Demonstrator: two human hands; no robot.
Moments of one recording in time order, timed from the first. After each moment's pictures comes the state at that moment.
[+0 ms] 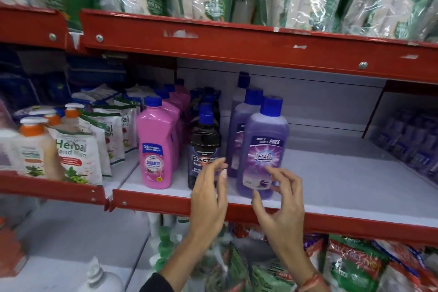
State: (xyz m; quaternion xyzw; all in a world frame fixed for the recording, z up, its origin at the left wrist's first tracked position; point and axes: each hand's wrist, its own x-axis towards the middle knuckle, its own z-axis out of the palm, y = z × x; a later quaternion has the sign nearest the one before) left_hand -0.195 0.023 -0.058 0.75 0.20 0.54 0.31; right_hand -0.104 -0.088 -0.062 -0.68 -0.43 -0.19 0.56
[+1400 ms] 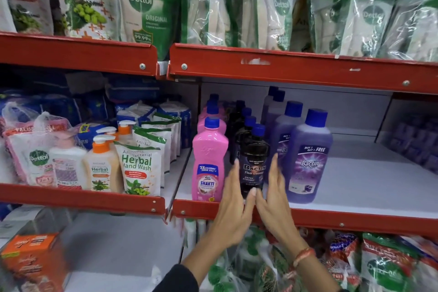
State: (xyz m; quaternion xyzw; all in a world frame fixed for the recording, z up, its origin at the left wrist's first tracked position) left_hand -0.266 0.075 -0.060 0.85 0.12 0.40 0.34; right_hand -0.183 0.001 -0.048 -0.76 -0.43 -0.09 0.48
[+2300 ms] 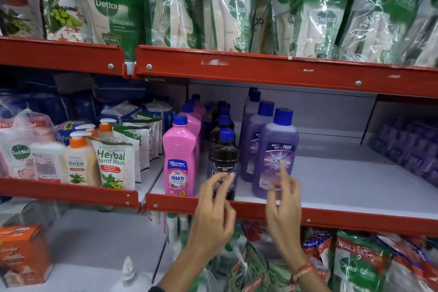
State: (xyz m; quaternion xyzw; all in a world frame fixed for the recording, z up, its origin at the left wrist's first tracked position) left_hand -0.259 0.030 -0.070 0.84 0.12 0.51 0.17; right_hand -0.149 -0.069 -0.050 -0.74 -0.36 -0.15 0.54
